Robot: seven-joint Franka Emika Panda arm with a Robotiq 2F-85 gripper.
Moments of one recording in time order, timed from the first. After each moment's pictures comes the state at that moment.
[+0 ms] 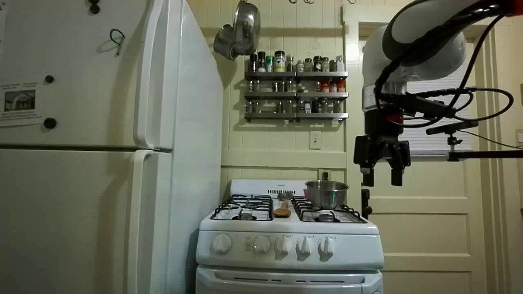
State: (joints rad) arm 0.02 -0.88 0.11 -2.68 0.09 1.82 0.24
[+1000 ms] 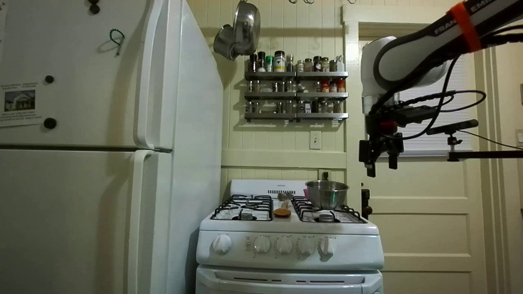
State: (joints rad) arm -0.14 -0.73 0.05 -2.59 -0.26 2.01 0.16
